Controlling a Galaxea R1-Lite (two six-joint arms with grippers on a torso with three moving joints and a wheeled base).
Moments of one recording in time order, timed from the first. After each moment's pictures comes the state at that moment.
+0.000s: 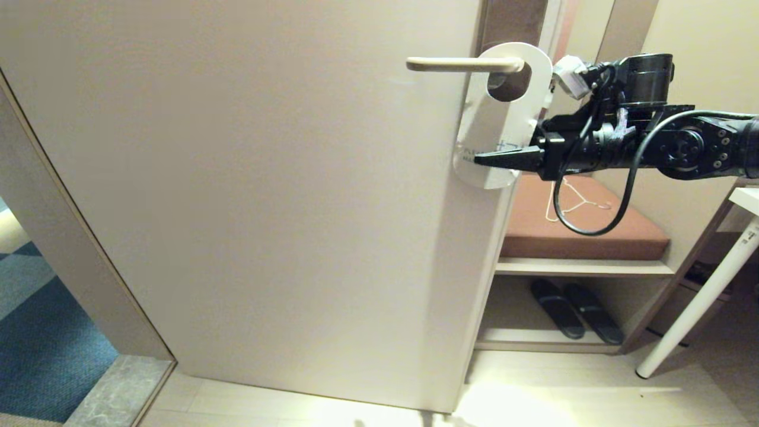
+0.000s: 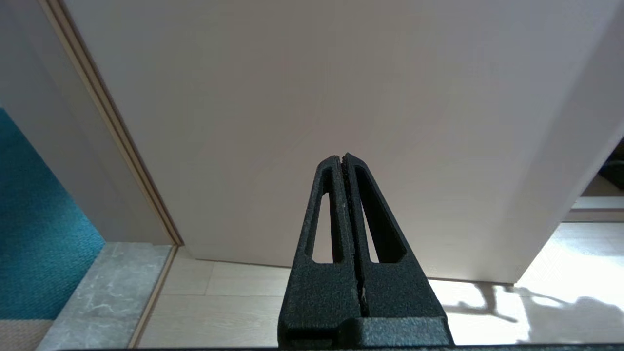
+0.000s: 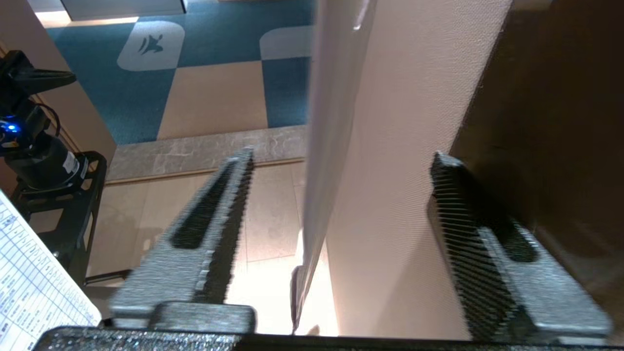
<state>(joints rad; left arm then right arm) 0.00 0.00 0.00 0.01 0.00 0.01 0.14 2.01 -1.68 -0.06 1.15 -0.23</state>
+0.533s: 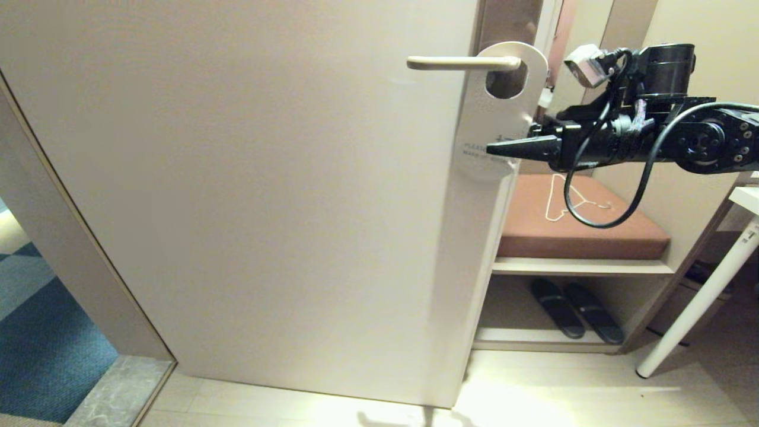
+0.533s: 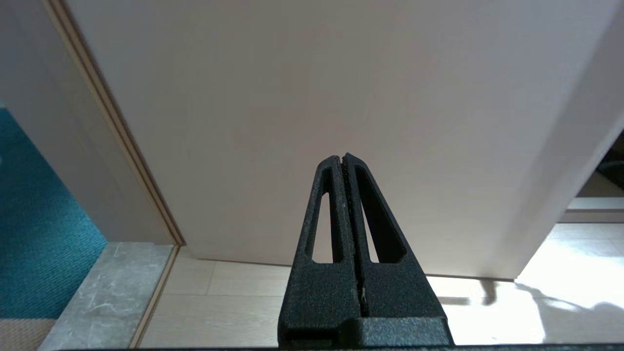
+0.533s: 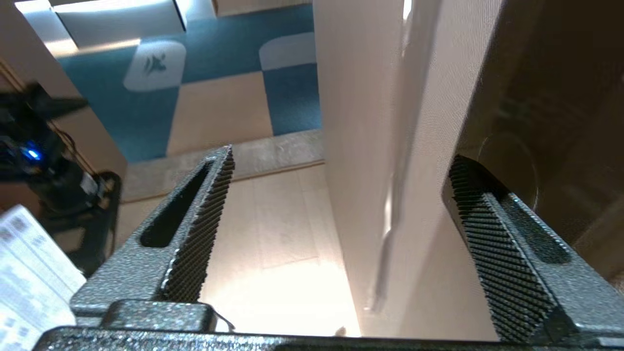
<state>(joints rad) 0.00 0.00 0.00 0.01 0.00 0.01 0.12 1.98 -1.68 -0.05 1.16 -0.13</state>
